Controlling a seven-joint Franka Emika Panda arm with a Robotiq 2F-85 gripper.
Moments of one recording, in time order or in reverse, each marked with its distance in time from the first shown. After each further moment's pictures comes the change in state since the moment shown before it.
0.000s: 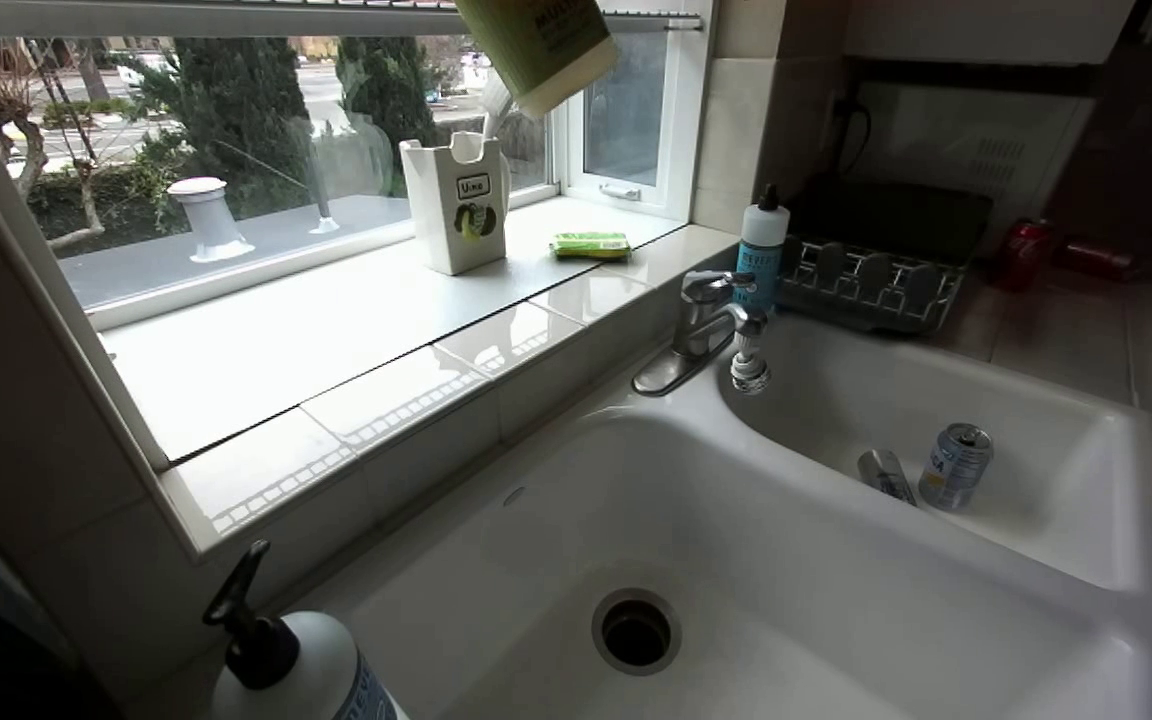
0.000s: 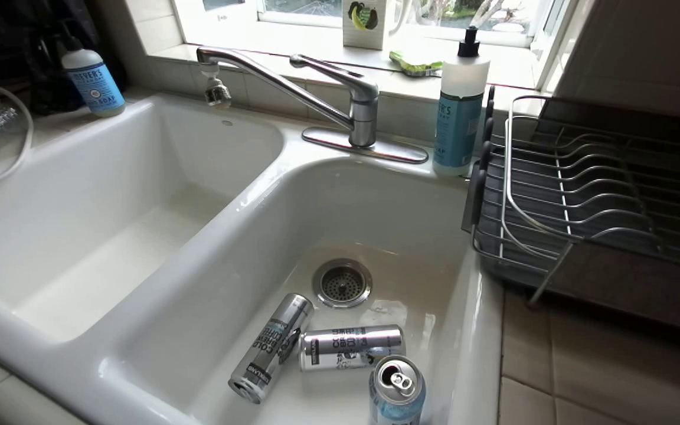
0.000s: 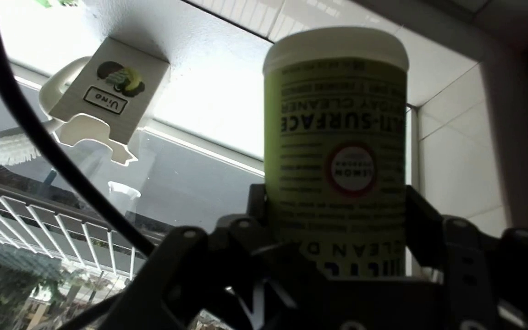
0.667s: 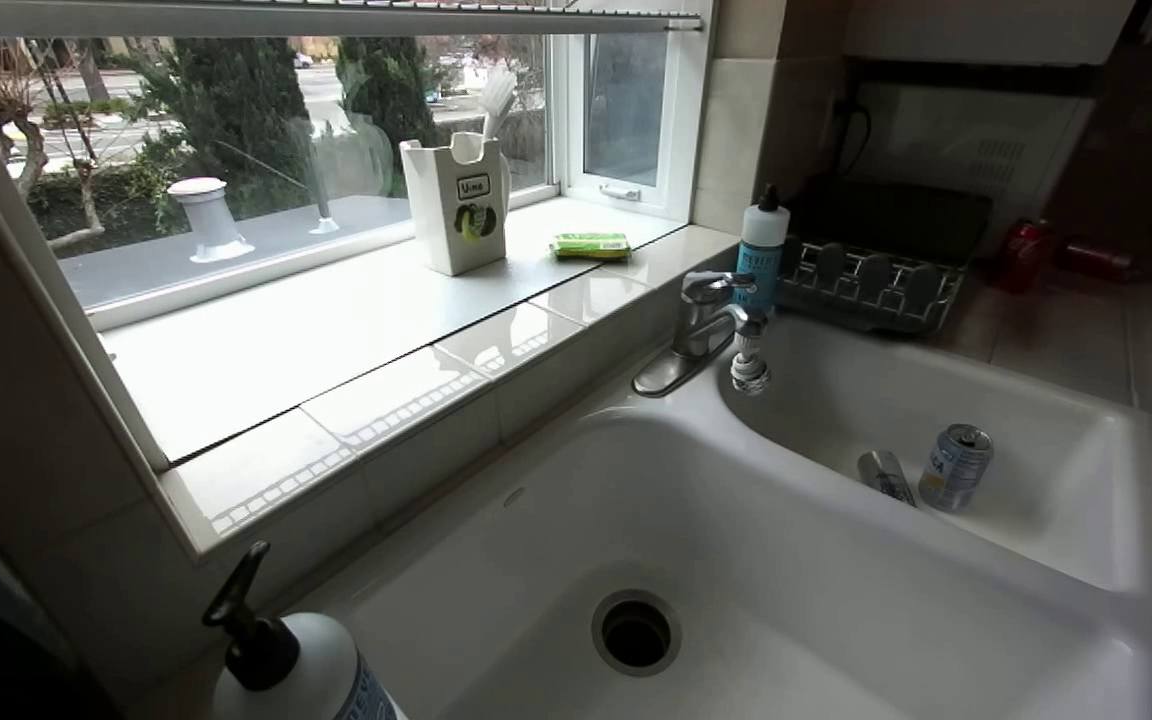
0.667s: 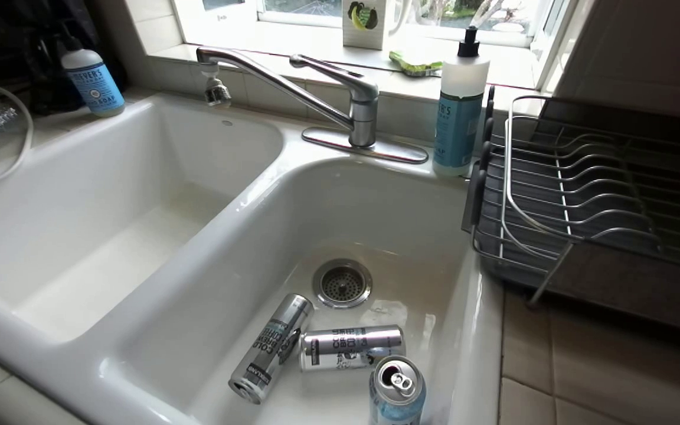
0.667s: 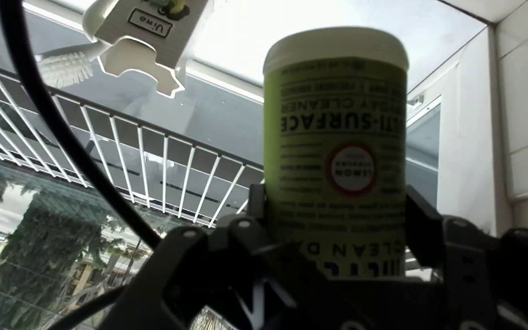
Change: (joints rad) arm 0.000 0.260 -0.018 0.433 -0.077 -0.096 0.000
